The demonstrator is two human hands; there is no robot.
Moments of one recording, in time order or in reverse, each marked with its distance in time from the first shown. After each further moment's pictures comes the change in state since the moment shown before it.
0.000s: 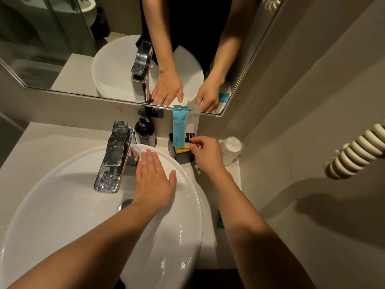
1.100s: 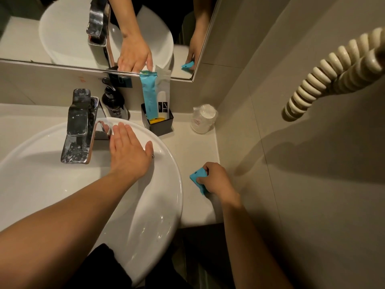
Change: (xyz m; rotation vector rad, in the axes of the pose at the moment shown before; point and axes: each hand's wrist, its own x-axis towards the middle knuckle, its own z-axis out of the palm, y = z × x) left_hand -0.001 0.000 -0.001 0.014 -0.043 -0.006; right_hand -0.126 0.113 -0.041 -0.326 -0.219 0.396
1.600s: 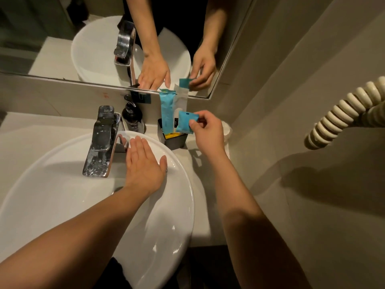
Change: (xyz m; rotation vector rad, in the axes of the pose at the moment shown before) left_hand 0.001 -0.002 0.005 -0.038 0.033 0.017; right_hand 0.032 -0.155 -0.060 0.639 0.297 -0.381
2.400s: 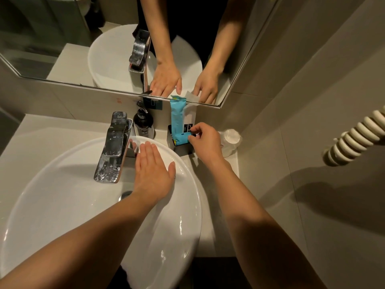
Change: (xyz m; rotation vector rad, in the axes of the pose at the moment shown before) left_hand 0.001 -0.002 0.003 -0.012 0.022 0.008; right_hand 0.025 0.026 0.033 -0.325 -0.103 -0.045
